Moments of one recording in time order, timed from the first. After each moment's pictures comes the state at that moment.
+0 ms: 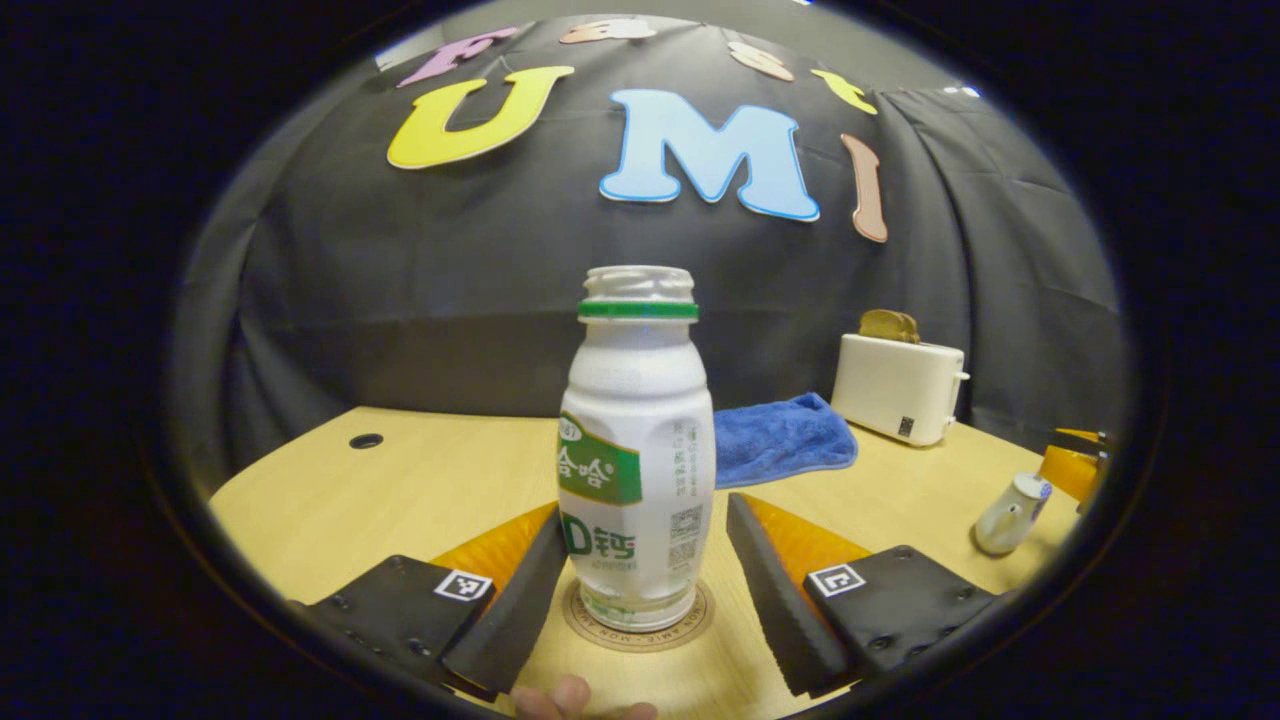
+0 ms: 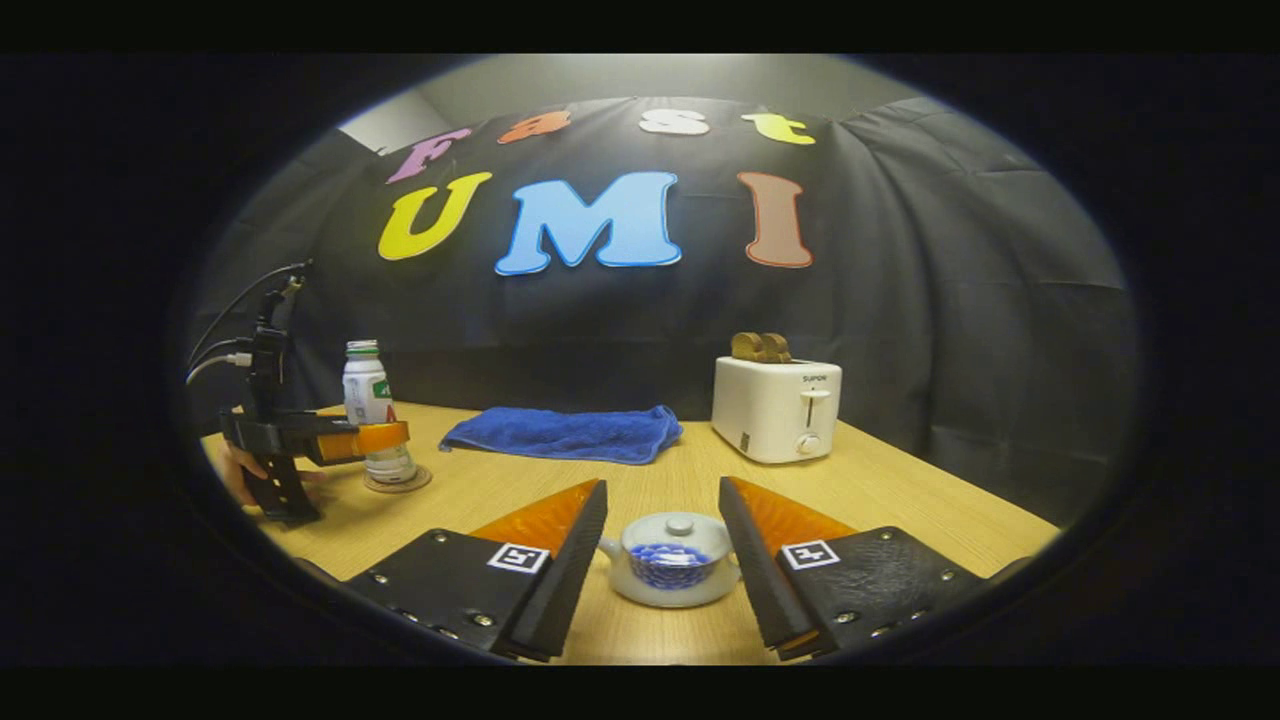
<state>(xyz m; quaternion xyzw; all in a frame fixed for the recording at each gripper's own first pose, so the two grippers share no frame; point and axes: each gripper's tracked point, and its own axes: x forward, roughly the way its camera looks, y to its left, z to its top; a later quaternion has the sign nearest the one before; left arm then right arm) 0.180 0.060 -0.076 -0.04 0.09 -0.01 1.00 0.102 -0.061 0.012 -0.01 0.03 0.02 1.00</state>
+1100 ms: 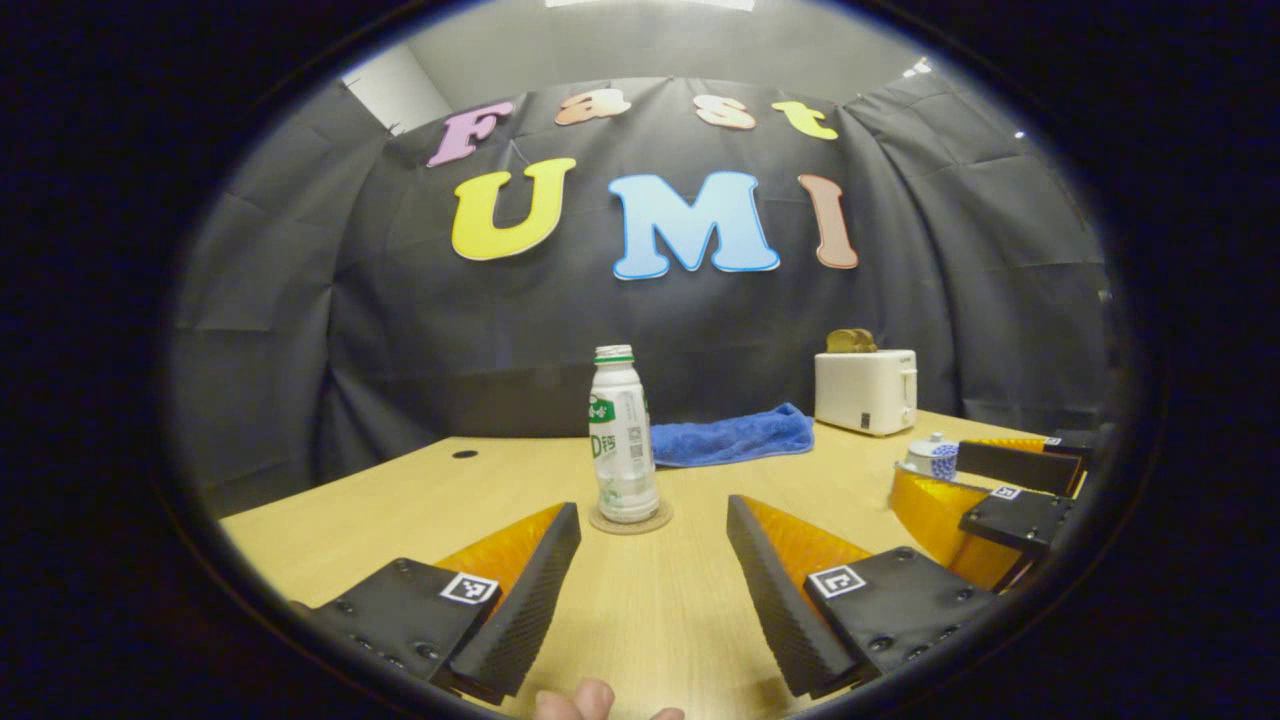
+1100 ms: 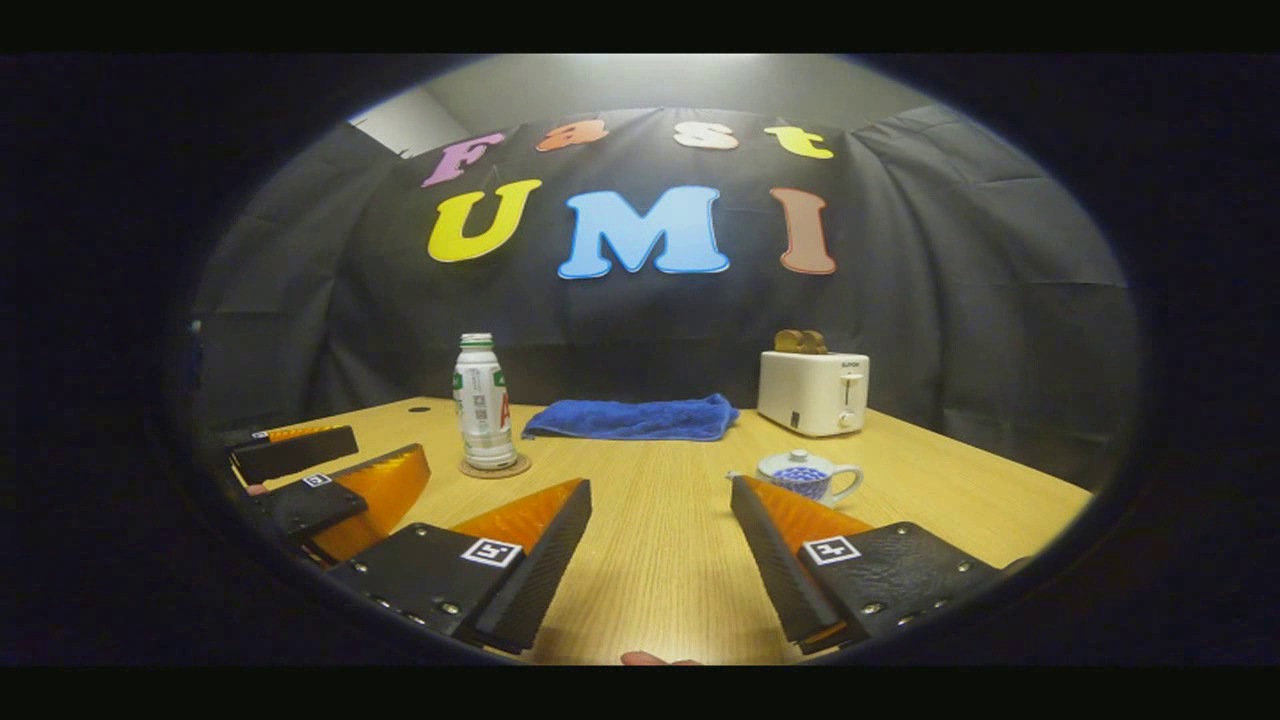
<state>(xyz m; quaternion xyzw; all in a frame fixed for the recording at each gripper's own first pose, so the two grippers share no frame) -0.011 -0.001 -0.051 0.01 0.01 0.06 1.00 0.016 0.023 -0.003 0.00 0.01 0.02 1.00</state>
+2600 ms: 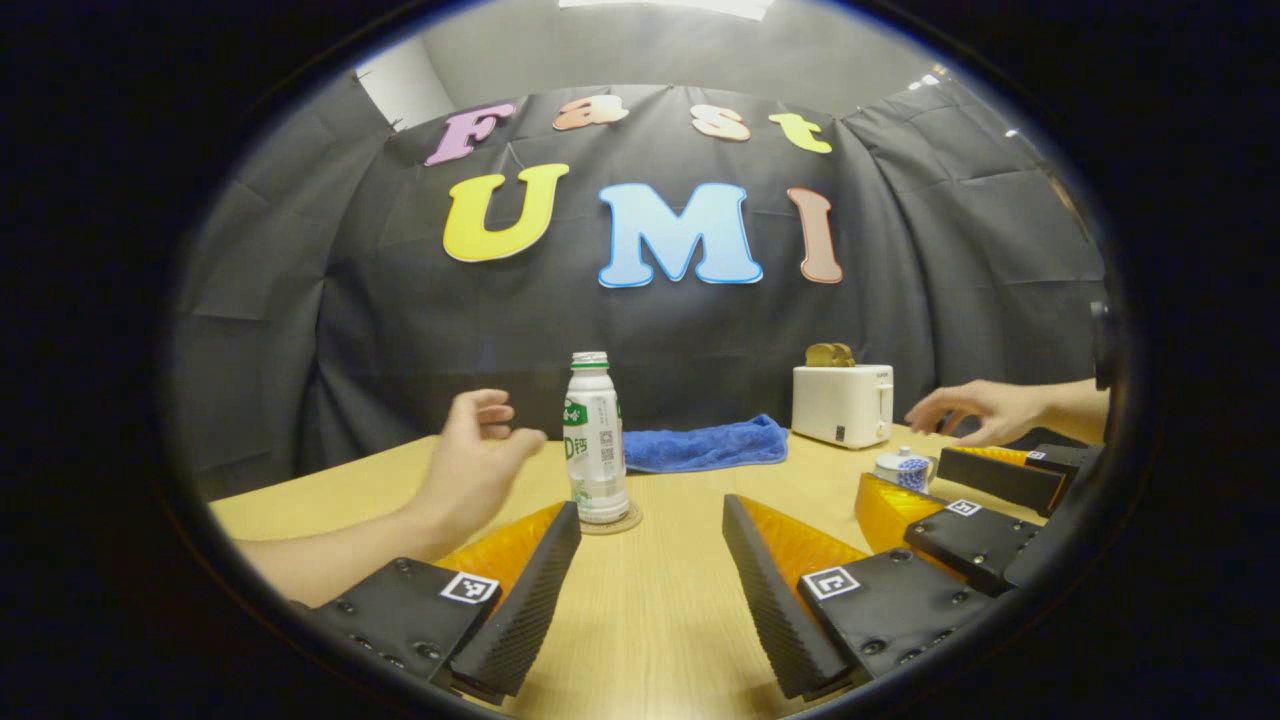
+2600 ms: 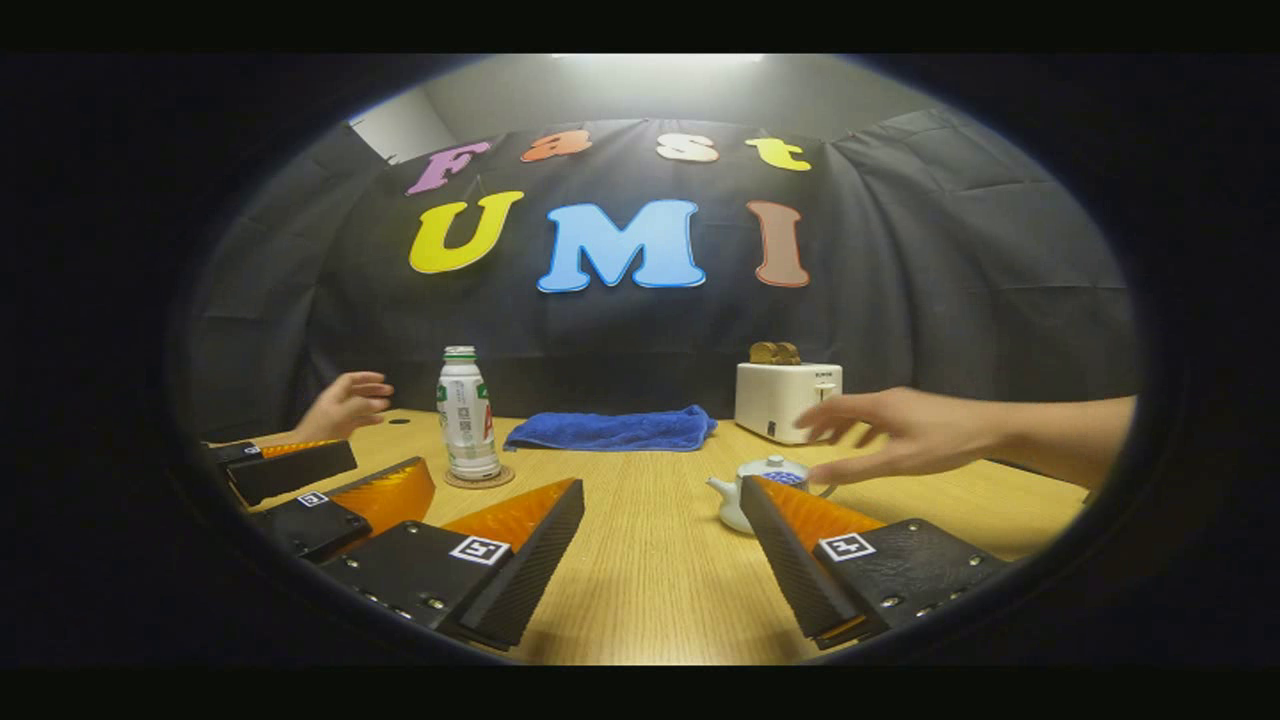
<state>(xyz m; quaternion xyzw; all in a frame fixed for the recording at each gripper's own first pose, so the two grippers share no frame) -0.019 -0.017 -0.044 0.00 0.00 0.05 1.00 0.011 0.023 0.000 0.00 0.00 -0.01 1.00</state>
